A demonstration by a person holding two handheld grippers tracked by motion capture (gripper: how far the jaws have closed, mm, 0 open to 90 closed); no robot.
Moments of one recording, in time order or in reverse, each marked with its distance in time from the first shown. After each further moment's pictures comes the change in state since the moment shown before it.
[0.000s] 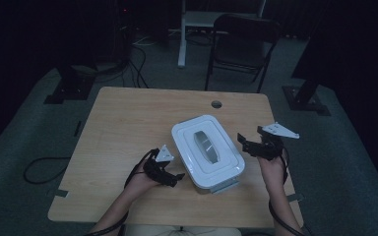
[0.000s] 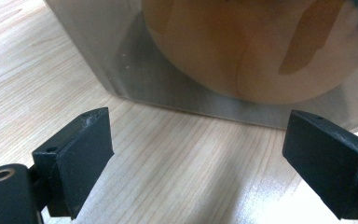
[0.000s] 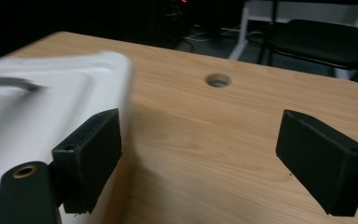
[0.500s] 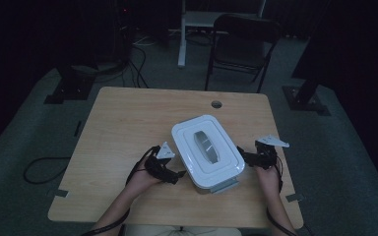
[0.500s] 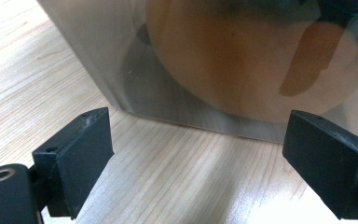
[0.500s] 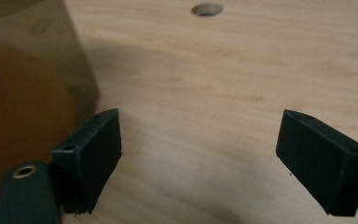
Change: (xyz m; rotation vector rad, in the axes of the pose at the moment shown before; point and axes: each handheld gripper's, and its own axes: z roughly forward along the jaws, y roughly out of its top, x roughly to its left) left arm 0.003 0.008 0.001 -0.012 -0.015 0.004; right arm -0.017 -0.064 0.035 0.127 0.003 0.042
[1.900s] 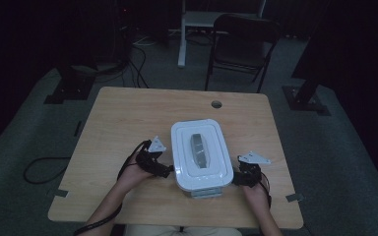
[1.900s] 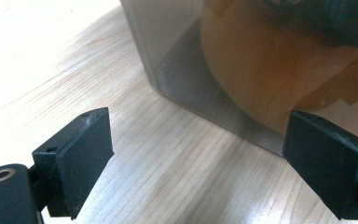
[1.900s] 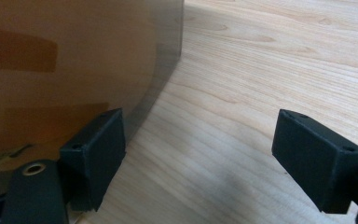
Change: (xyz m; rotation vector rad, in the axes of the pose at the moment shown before) left arm 0.027 -0.004 -0.016 0.037 0.066 -0.022; right arm 0.062 -0.034 -0.008 0.048 0.095 -0.104
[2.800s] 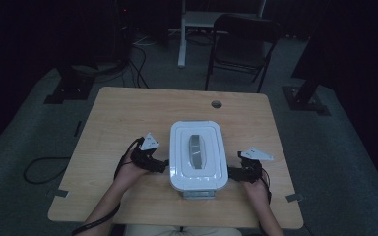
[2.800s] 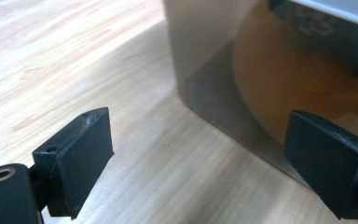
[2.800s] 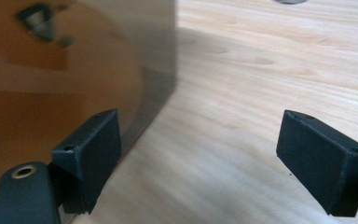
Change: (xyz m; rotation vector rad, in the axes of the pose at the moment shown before) left arm 0.015 -0.006 -0.007 -0.096 0.062 -0.032; right arm -0.011 0.011 0.003 -0.059 0.030 0.023
